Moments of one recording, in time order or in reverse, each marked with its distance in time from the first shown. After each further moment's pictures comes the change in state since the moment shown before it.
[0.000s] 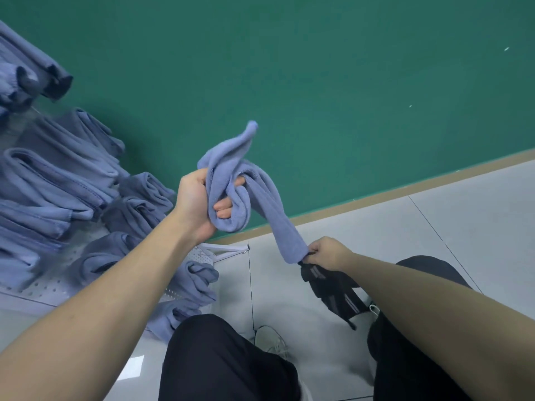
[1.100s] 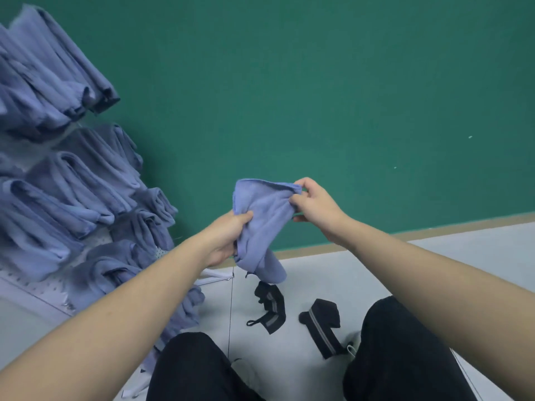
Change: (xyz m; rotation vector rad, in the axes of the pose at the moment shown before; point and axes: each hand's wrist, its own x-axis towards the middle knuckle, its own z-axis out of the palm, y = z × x) left_hand 0.000 -0.020 -0.005 0.380 0.268 -0.087; right_hand -0.076 -0.170 -0.107 0.531 0.311 -0.368
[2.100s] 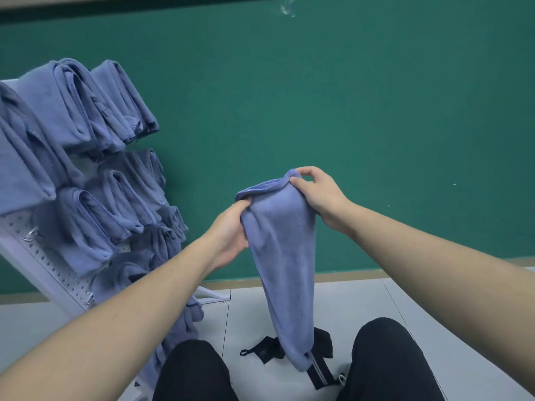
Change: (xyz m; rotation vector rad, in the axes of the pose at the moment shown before) left_hand -0.065 0.058 -0.003 -0.252 -0.044 0.231; right_hand -0.006 -0.101 -0.005 -0.077 0.122 -0.085
